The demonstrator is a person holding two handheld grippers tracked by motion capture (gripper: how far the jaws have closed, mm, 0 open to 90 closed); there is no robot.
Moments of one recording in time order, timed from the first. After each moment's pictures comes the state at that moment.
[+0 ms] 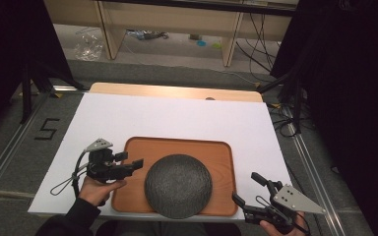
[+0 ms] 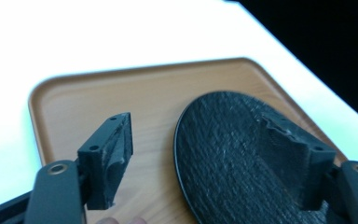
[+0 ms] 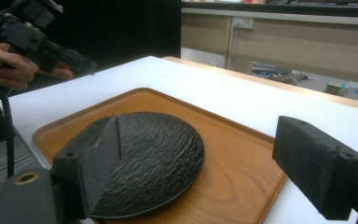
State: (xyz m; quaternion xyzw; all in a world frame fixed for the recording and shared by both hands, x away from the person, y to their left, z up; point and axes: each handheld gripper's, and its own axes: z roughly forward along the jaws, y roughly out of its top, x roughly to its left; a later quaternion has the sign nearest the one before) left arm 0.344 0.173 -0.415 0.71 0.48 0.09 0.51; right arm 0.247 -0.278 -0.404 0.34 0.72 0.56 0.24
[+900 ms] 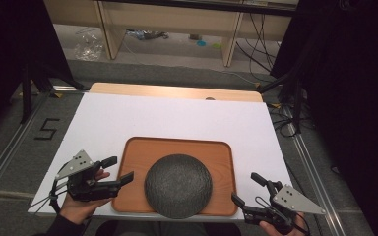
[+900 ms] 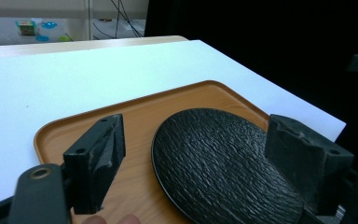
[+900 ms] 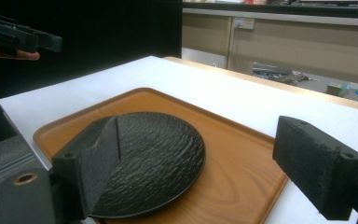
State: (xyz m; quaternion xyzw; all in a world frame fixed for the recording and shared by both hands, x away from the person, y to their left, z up) left arm 0.289 0.193 -0.398 0.71 0.39 0.14 0.56; right arm 0.247 -0.277 -0.404 0.33 0.72 0.56 0.25
